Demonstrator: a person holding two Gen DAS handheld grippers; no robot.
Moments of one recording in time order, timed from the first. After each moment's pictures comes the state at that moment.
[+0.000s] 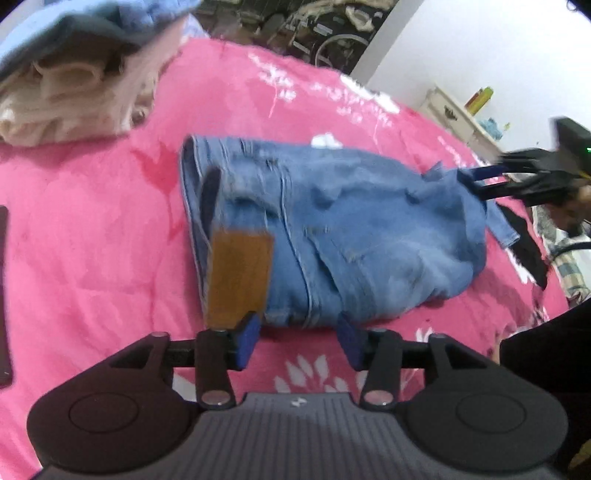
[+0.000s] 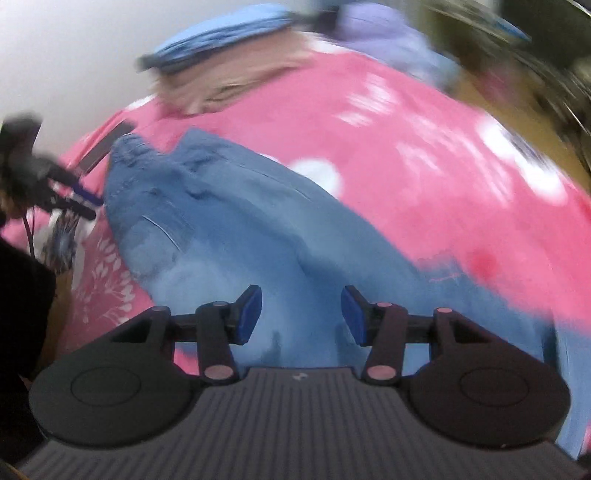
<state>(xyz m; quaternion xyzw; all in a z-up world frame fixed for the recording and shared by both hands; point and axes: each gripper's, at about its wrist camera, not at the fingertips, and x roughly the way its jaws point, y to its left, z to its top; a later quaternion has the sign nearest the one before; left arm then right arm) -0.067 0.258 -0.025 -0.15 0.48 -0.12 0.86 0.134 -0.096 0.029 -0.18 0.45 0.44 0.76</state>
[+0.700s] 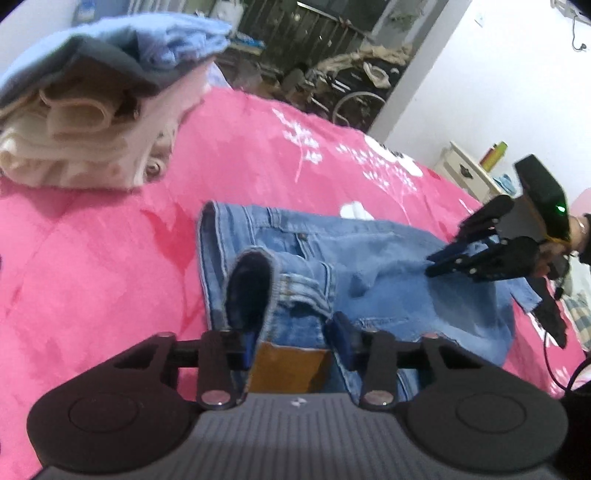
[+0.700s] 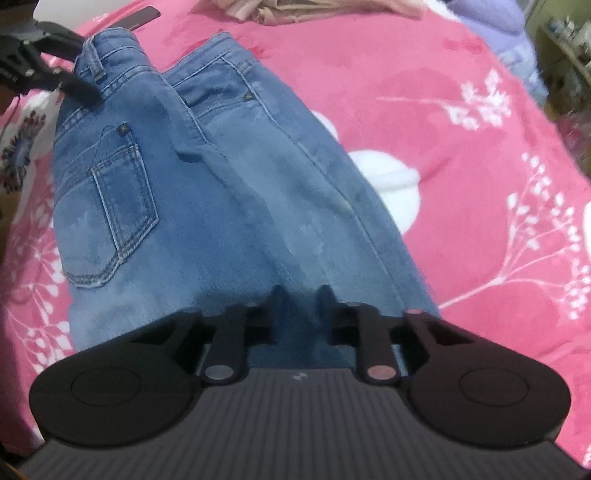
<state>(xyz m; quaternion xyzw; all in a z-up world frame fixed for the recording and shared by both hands) -0.027 0.265 -0.045 -0.17 0.39 -0.08 0.90 0.157 0.013 -0.045 -0.35 0.45 0.47 0.68</state>
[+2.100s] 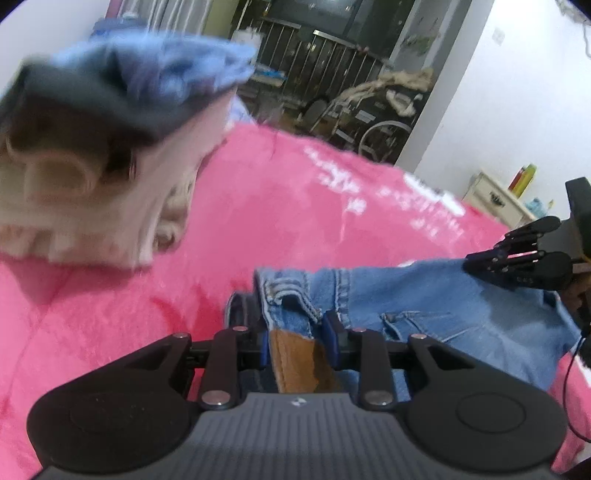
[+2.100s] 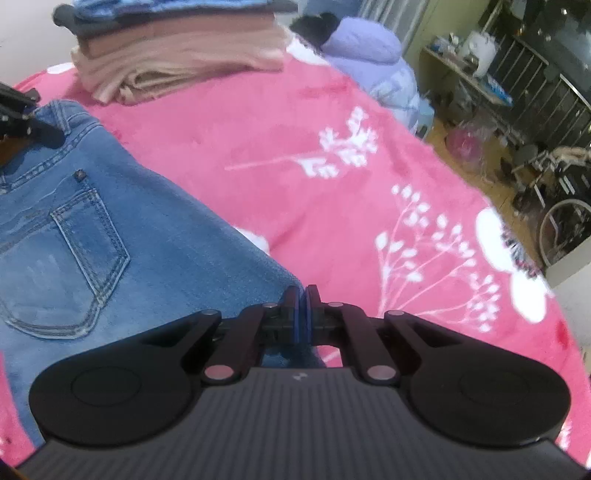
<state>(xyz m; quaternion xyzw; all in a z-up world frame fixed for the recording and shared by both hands) 0.055 0.282 -0.072 -0.15 0.36 -0.03 0.92 0.216 0.012 -0.042 -0.29 0.38 0.34 0.81</state>
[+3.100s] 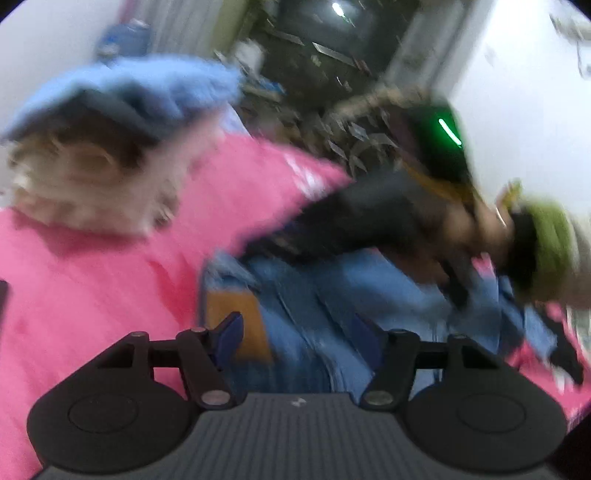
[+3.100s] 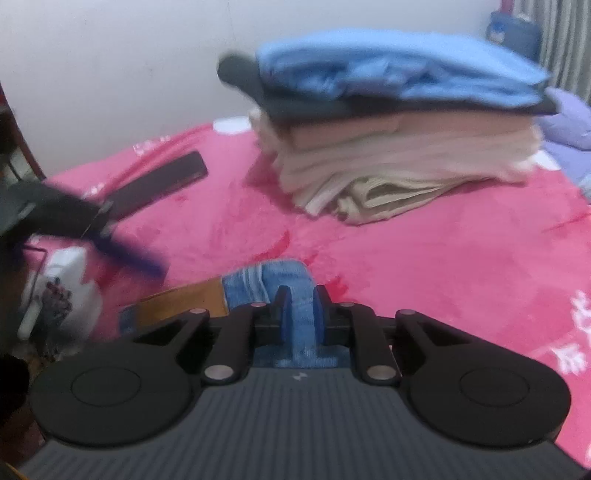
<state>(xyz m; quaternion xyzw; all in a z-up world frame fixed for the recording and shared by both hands) -0.016 0.250 -0.046 -0.16 0.34 -0.02 0.93 0.179 0.187 -0.027 -0.22 0.36 0.61 0.68</state>
